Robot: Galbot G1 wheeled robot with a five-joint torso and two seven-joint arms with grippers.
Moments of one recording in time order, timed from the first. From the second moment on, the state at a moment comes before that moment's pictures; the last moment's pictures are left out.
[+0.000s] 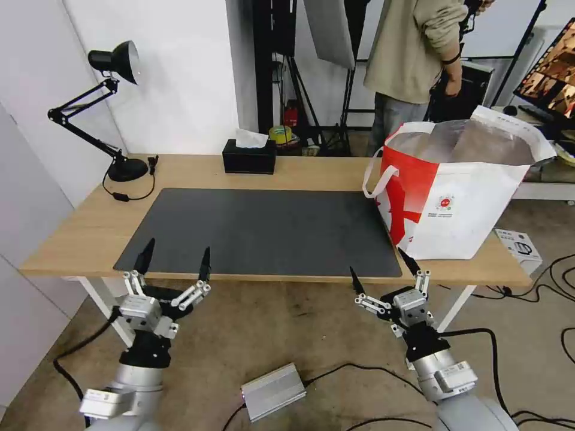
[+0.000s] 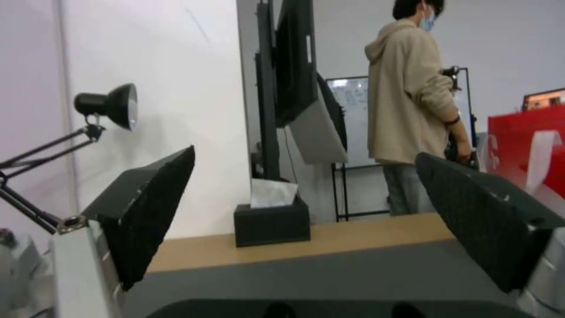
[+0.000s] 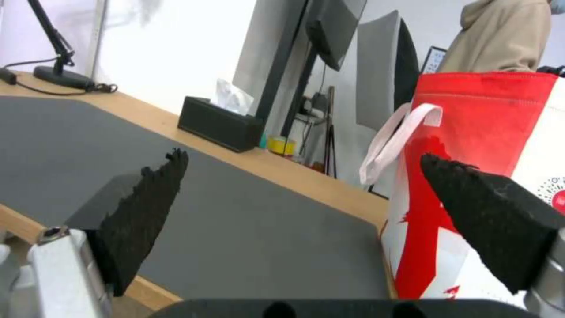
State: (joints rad) left arm 1.73 -1.50 -0.61 -2.27 -0.09 -0.39 0.18; right arm -1.65 1.09 0.41 2.26 -0.02 0.13 0.13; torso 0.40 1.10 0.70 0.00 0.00
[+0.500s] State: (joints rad) left arm 1.73 -1.53 -0.58 -2.21 -0.03 -0.44 0.18; right arm -1.65 1.09 0.41 2.26 -0.02 0.13 0.13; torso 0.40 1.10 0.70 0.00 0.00
